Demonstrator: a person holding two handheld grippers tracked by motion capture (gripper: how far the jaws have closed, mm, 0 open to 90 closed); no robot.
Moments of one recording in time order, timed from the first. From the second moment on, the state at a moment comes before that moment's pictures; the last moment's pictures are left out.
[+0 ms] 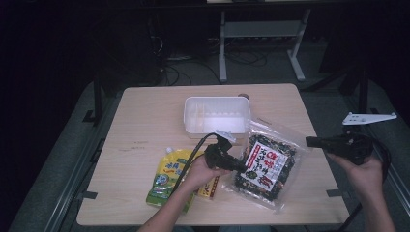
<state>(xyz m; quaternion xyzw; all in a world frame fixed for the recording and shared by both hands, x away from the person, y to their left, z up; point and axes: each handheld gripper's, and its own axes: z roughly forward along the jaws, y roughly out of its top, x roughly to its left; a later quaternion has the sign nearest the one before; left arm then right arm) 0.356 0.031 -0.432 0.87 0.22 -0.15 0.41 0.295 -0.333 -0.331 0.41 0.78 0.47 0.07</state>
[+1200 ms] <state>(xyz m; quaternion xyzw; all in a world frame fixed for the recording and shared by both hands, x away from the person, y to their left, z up) 0.344 0.048 -0.416 0.88 0.21 -0.07 0.43 0.317 -0.299 -0.360 0.34 0.80 0.49 -0.08</state>
